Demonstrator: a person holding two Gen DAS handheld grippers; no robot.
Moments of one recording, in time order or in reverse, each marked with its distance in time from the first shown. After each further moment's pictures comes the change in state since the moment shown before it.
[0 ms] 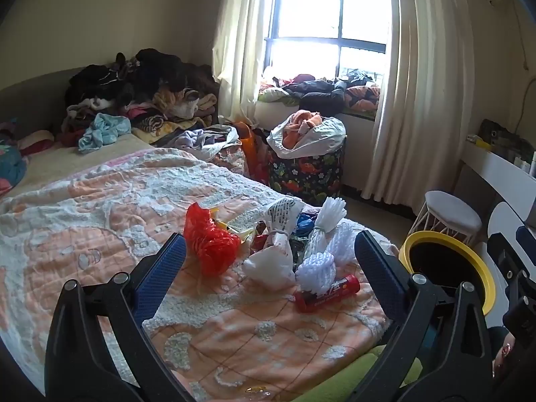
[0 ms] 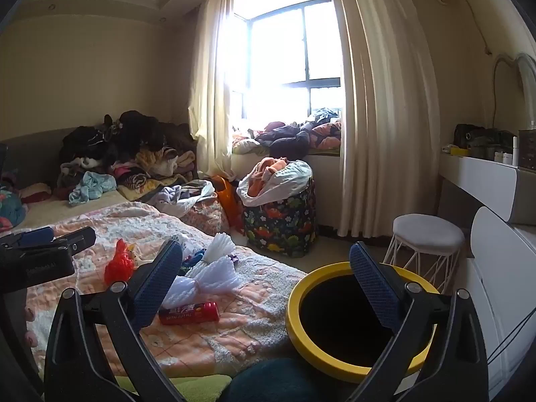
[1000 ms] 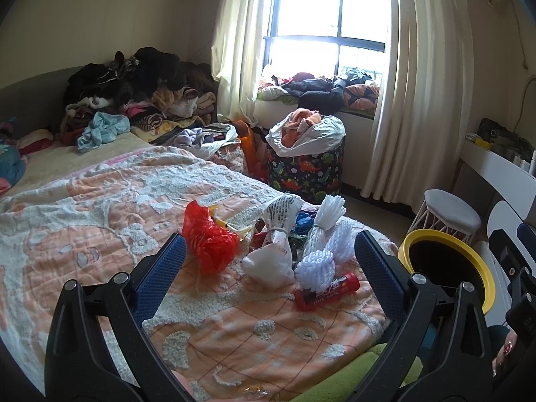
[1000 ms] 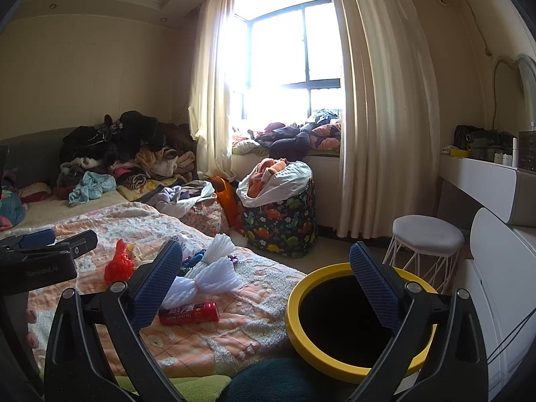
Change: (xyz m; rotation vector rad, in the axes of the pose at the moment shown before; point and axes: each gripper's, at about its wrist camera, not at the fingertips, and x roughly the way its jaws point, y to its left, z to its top) left arm -0.002 -0.005 0.002 -0.001 -0.001 -0.002; right arm 0.000 0.000 0.001 -0.012 0.003 -0.003
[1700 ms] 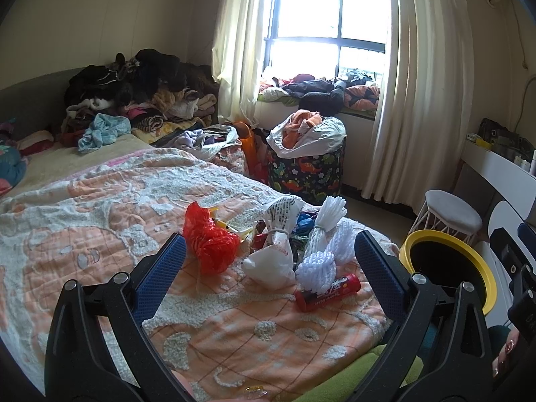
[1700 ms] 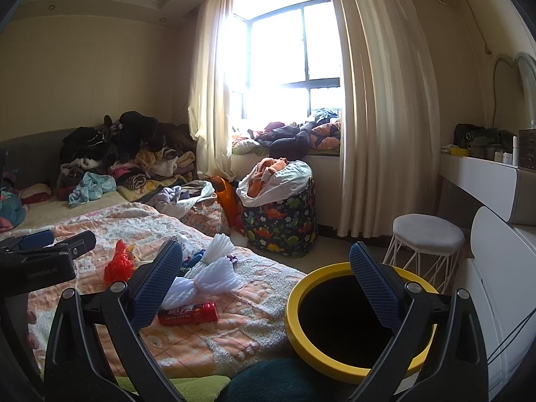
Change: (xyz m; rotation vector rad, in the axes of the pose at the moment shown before) left arm 0.000 0.001 0.001 -0.003 0.001 -0.001; right arm 0.001 -0.002 -0.001 0.002 0.001 0.000
